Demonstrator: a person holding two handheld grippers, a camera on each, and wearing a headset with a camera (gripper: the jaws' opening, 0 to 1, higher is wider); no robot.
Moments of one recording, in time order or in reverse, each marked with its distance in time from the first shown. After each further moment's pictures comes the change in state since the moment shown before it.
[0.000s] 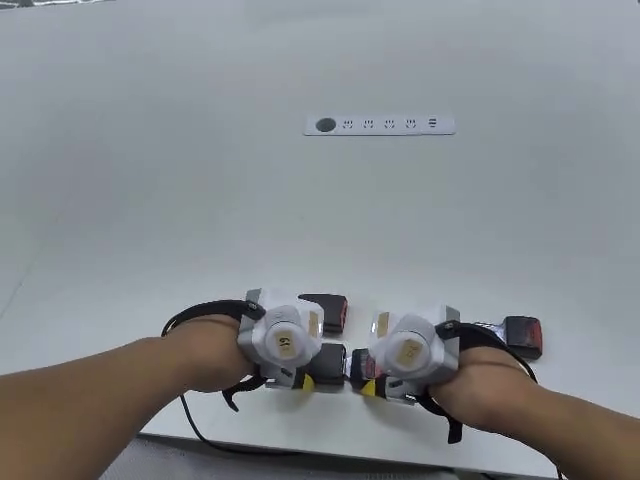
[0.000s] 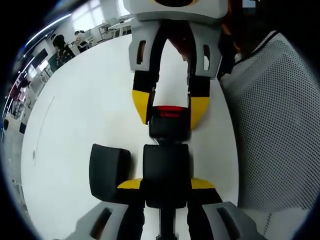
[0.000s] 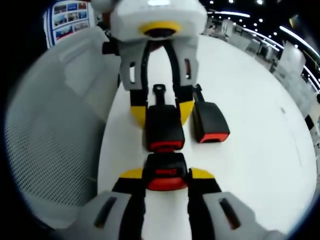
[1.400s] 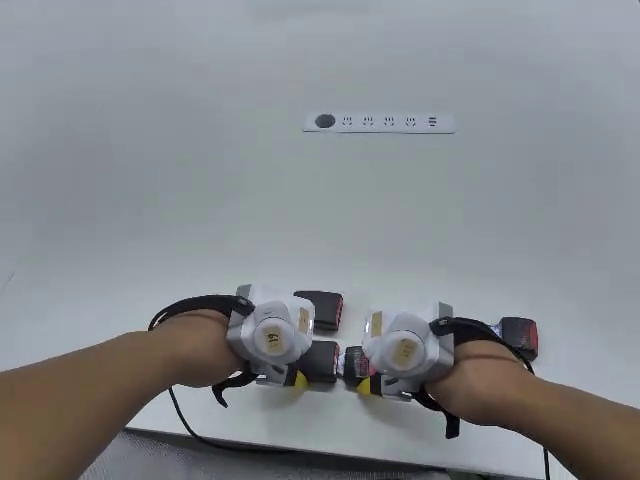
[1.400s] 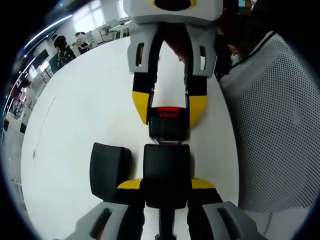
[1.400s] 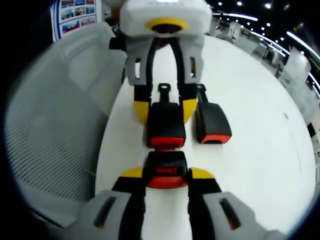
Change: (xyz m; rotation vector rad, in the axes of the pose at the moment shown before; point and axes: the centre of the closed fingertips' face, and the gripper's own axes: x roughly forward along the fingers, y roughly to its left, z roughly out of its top) left arm -0.003 0.001 0.001 -0.004 -0.018 0.002; right arm -0.001 -0.001 -0.001 -0.047 0.007 0.022
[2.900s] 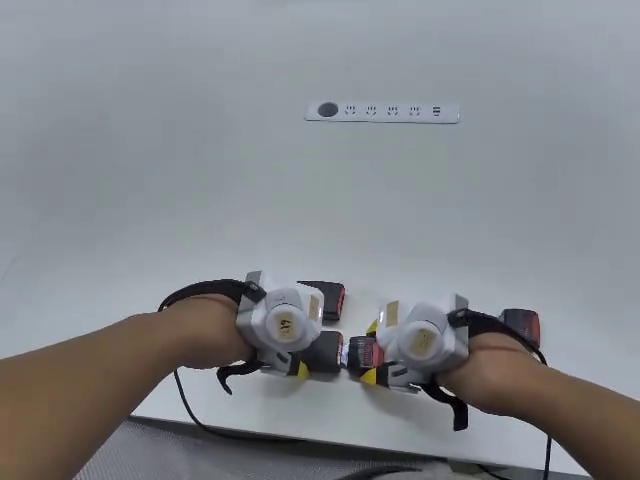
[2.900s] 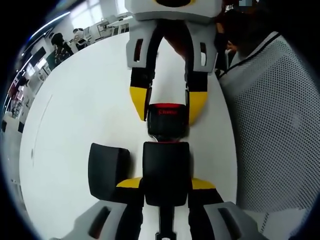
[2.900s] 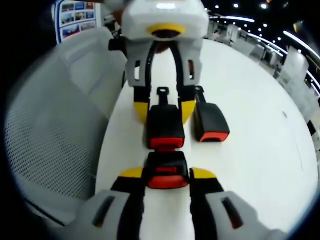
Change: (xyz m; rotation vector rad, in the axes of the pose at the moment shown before) left arm 0.003 -0.001 -0.001 -0.016 0.040 -0.022; right arm -0.006 0.000 -0.003 0.018 -0.049 0.002
